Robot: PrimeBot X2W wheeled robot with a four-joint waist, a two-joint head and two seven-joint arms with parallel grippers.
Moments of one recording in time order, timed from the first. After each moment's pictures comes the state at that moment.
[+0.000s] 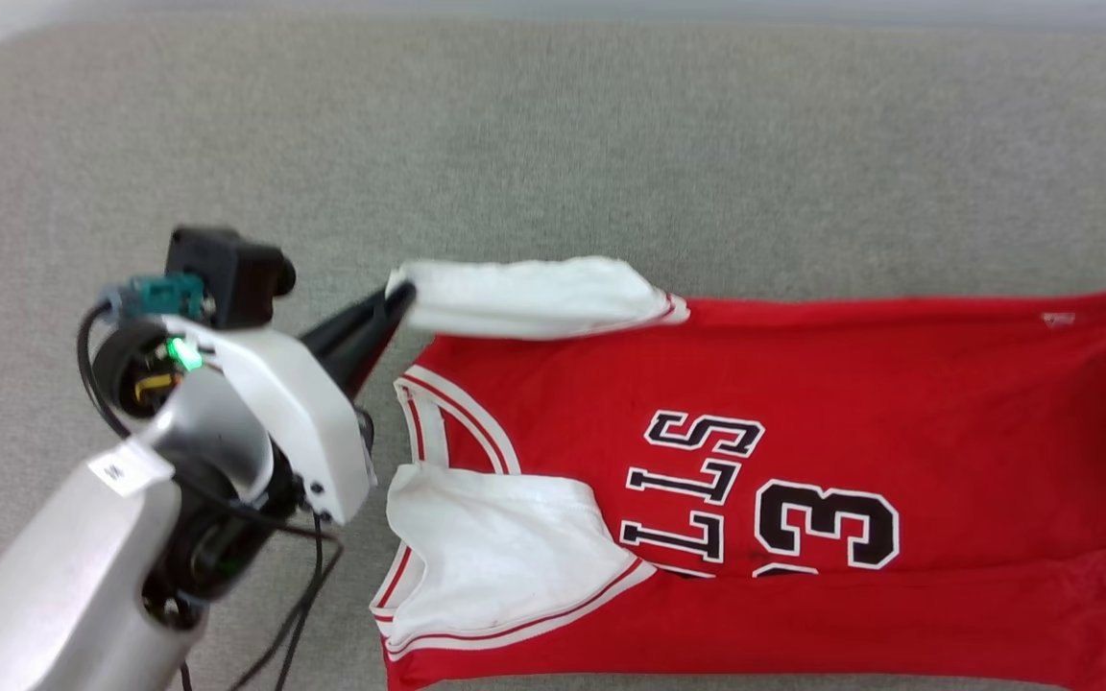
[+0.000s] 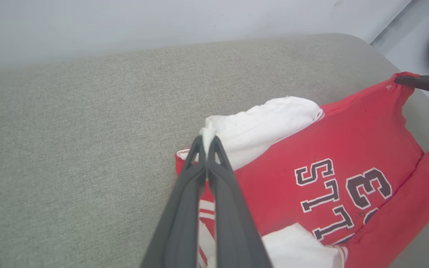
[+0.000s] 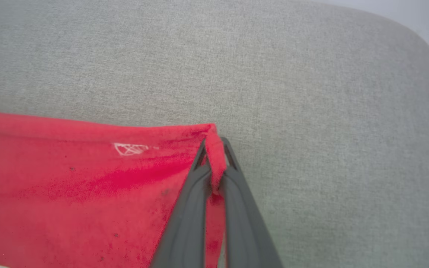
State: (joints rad) left arm -0.50 0.58 -0.49 -0.16 -0.80 0.05 0.38; right arm -0.44 -0.51 -0.03 0.25 0.43 0.13 0.55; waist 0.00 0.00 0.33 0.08
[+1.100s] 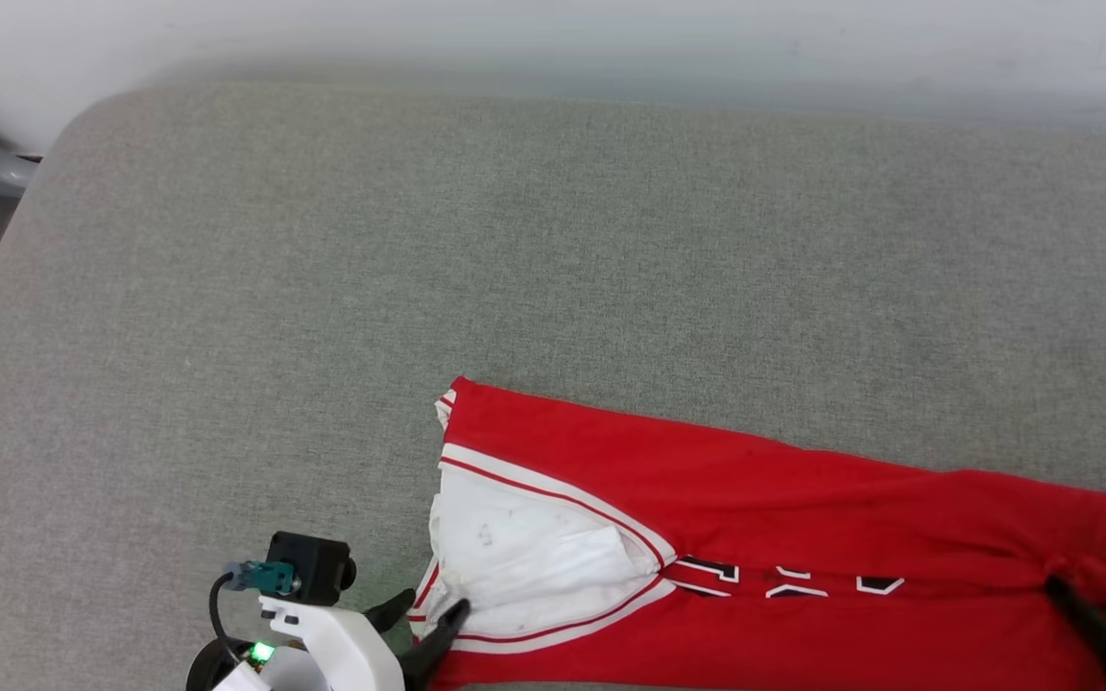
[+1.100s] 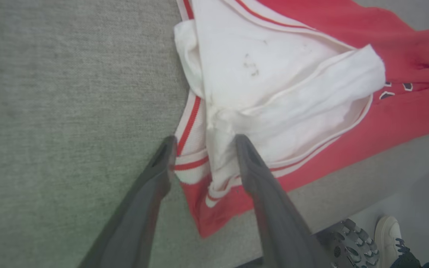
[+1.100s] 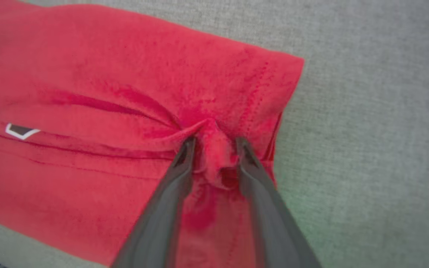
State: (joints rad) left arm -0.10 0.51 -0.59 0.03 -0.87 0.06 0.25; right arm 0.01 -0.58 0.05 0.17 0.61 0.13 0.47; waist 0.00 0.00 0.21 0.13
